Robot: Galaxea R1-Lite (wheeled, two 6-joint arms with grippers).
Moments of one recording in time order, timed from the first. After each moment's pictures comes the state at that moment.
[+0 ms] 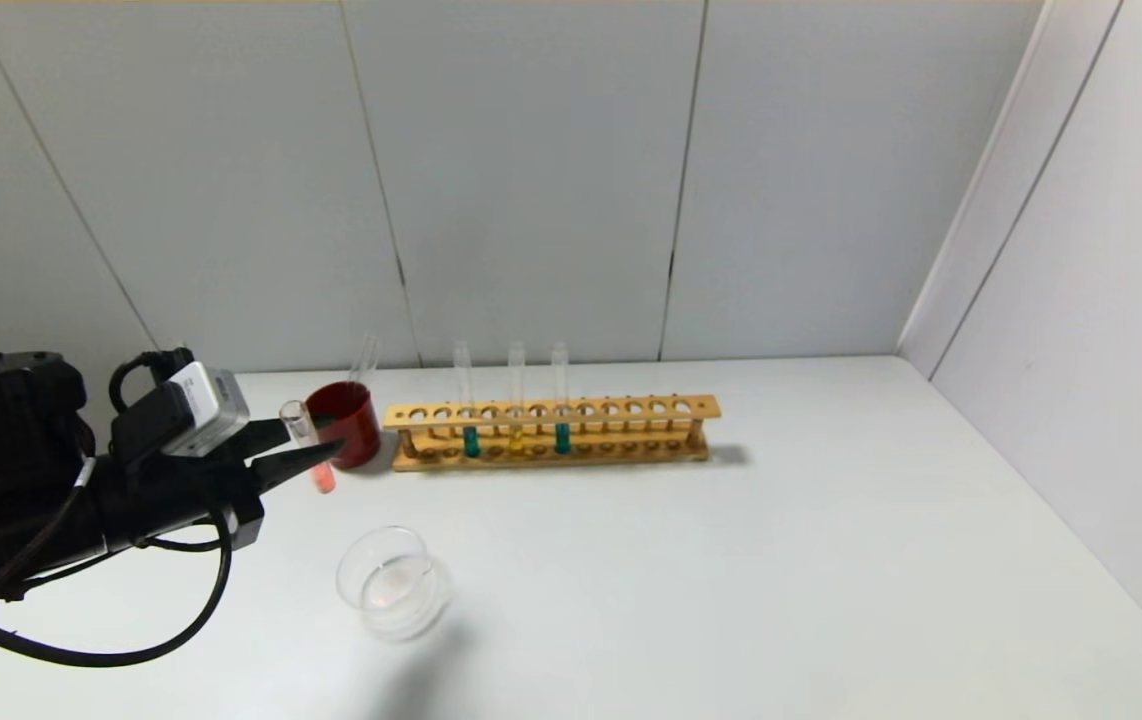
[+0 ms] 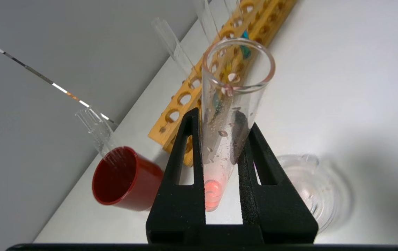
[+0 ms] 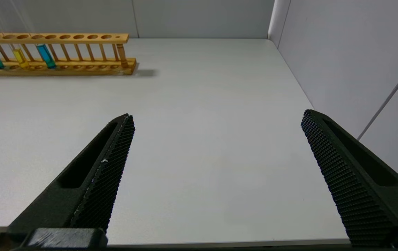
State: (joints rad) left arm 0.02 1.62 -0.44 -0.91 -0.74 0.73; right arm 0.00 0.00 0.00 0.00 0.00 0.00
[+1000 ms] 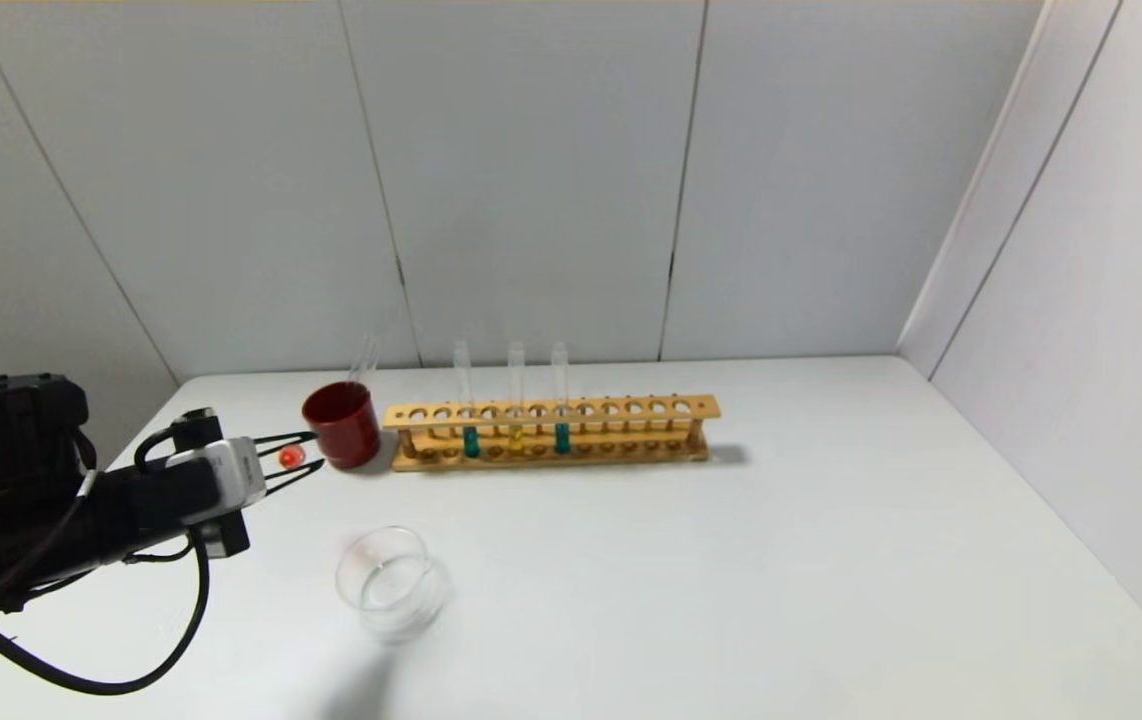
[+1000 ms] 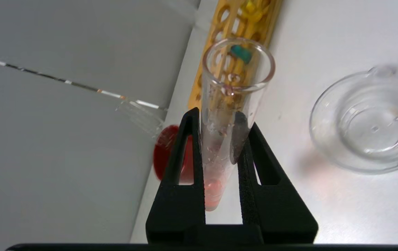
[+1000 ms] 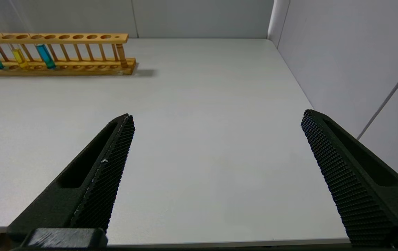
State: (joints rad) left arm 0.08 1.67 -0.42 -0.91 -0.68 1.21; right arm 0.00 0.00 0.00 0.00 0.00 0.00
